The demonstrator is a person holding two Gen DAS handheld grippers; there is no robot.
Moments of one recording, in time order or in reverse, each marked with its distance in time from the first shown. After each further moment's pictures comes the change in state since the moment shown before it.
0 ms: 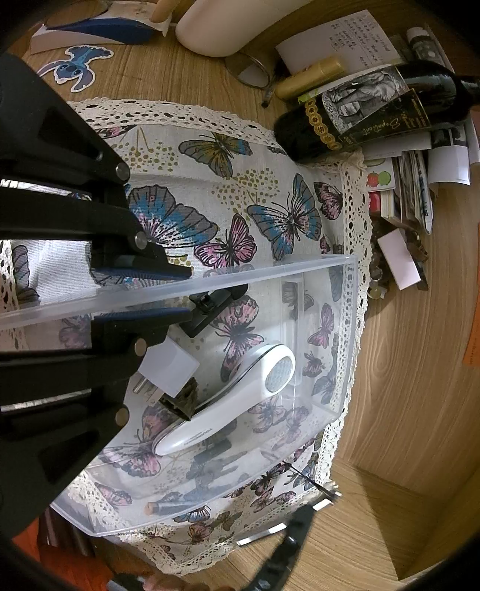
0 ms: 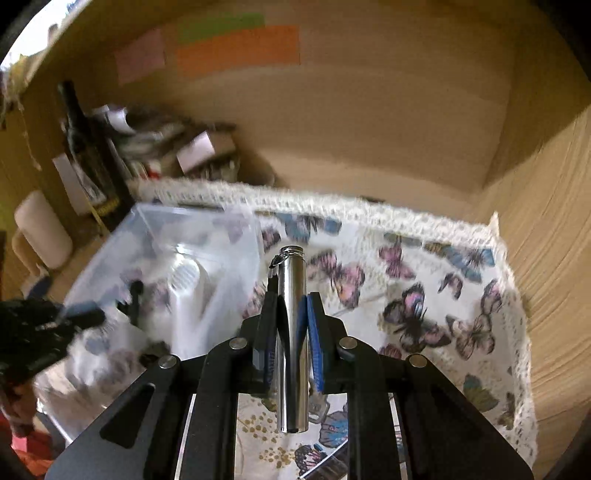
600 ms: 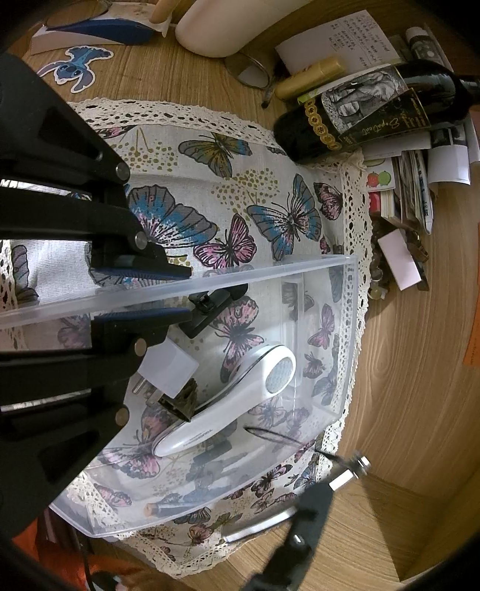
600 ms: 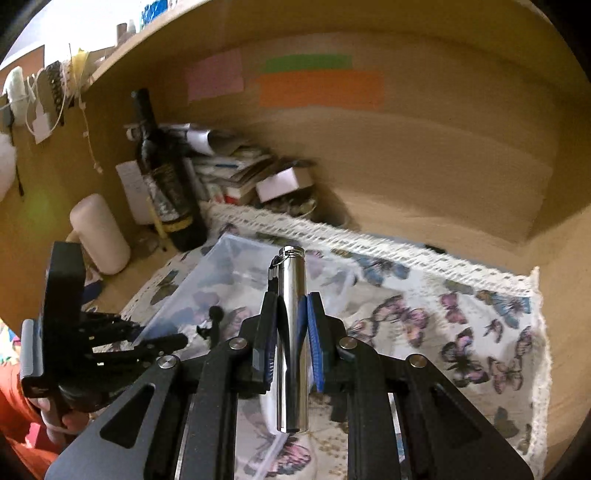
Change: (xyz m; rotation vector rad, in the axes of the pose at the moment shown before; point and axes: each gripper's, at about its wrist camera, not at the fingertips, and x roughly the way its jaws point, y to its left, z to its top) left arm 0.000 0.001 -0.001 0.005 -0.002 0.003; right arm -0.003 0.058 0.011 -0.102 -0.013 0.168
